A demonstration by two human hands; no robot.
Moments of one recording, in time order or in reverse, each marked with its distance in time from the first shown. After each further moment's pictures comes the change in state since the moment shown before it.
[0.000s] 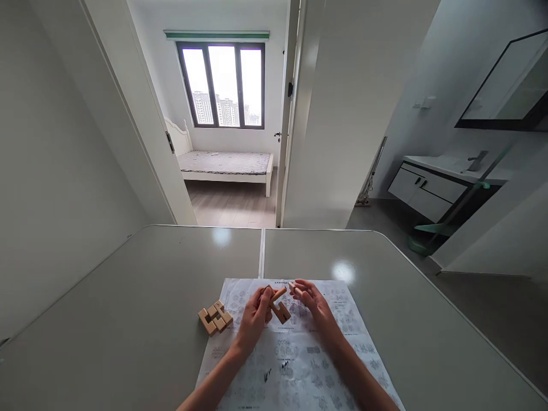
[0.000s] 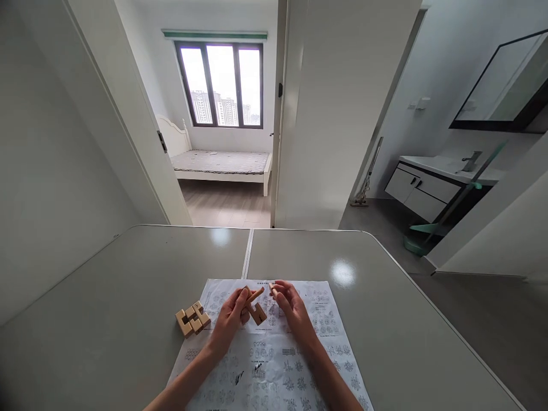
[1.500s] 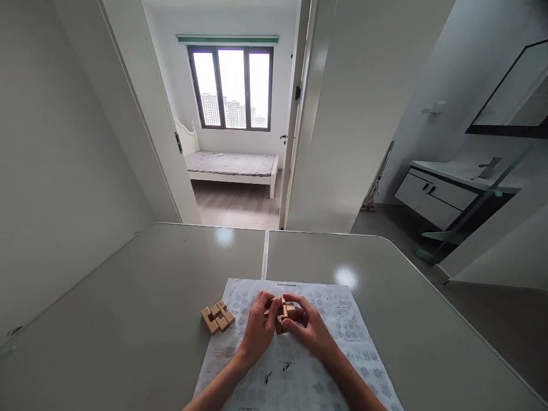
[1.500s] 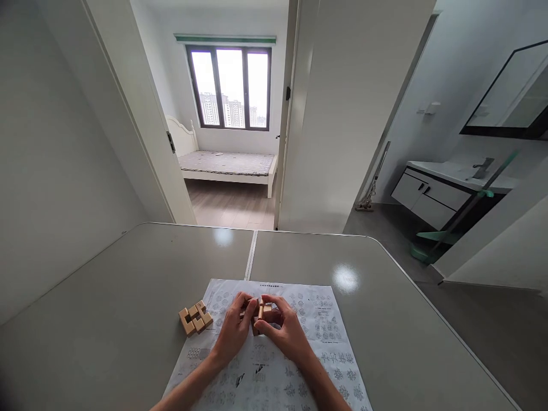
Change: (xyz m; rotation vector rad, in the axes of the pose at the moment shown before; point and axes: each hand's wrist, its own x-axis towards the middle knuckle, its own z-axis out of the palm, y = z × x) left_hand -0.013 0.005 0.007 0.323 0.137 0.199; right_hand -0.014 -0.009 0.026 -0.050 -0.192 0.012
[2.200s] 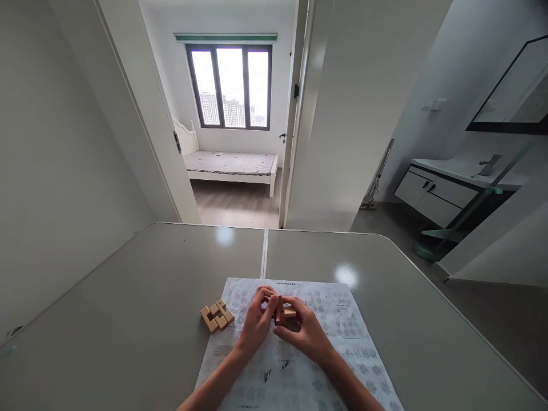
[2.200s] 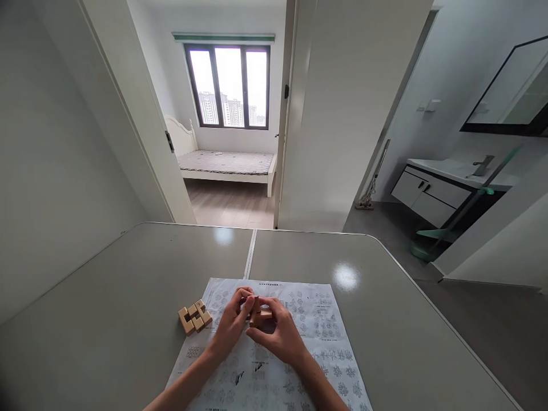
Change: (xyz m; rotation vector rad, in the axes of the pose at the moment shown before) left_hand 0.007 0.003 -0.002 -0.151 -0.077 0.005; right_hand 0.000 0.002 0.005 -0.263 0.023 -0.105
